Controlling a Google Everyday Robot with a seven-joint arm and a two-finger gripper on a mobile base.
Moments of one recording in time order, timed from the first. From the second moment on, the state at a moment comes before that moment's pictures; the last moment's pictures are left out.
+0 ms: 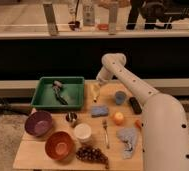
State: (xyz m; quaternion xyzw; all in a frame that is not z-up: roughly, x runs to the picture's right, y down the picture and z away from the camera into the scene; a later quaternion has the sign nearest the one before) arm 0.039 -0.021 0.925 -0.31 -0.05 0.37 0.88
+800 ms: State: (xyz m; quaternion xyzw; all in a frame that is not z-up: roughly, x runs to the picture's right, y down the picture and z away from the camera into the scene) arm 0.046 -0.019 0.925 -0.31 -0.04 0.38 0.87
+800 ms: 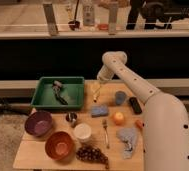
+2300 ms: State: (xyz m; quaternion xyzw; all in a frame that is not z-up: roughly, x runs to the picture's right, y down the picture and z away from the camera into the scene) arm 0.054 -0.012 0.940 -0.32 -0.02 0.41 0.85
